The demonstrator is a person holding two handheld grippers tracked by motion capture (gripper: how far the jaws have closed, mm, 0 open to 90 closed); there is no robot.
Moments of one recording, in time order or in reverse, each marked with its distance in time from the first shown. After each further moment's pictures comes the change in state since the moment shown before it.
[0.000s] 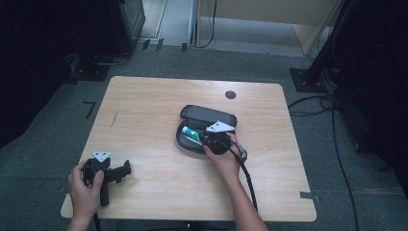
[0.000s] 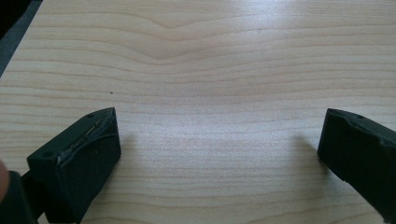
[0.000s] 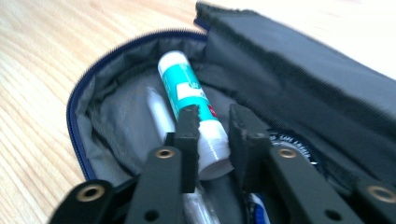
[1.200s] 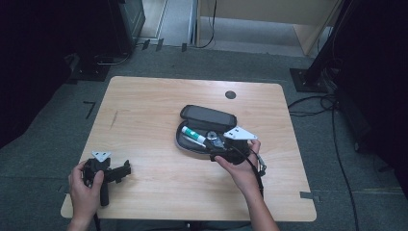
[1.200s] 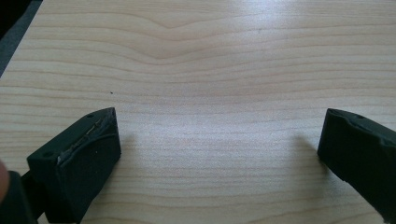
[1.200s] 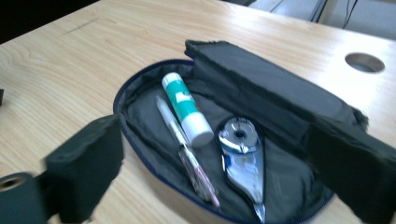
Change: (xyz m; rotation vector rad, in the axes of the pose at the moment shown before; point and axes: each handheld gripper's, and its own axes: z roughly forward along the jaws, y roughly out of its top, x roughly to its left) left arm 0.000 0.000 0.000 0.000 0.000 0.000; right arm 0.004 0.002 -0.085 -0.082 -0.046 0.051
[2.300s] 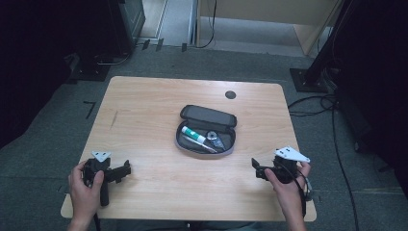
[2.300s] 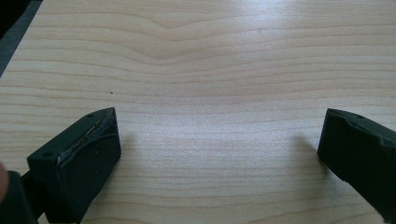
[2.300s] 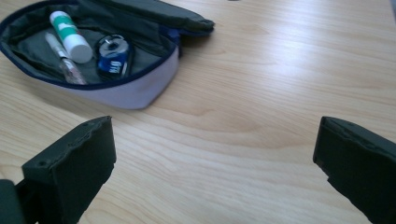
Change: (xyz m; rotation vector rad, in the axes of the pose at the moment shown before) left arm 0.000 0.000 0.000 0.000 0.000 0.000; right arm -0.082 -0.071 -0.092 0.050 -0.203 0.104
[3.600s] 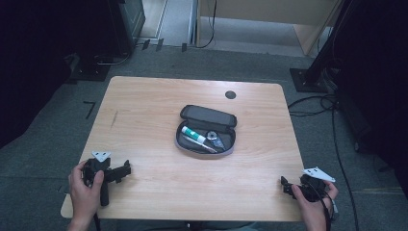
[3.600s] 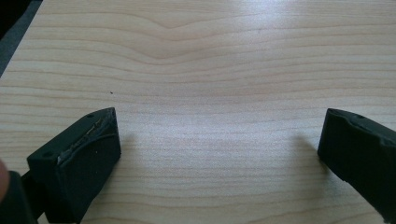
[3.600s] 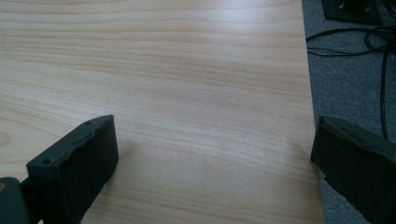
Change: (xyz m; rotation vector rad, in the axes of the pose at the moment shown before) left arm 0.000 0.000 0.000 0.000 0.000 -0.001; right arm -0.079 -0.087 -0.018 0.157 -0.204 0.116
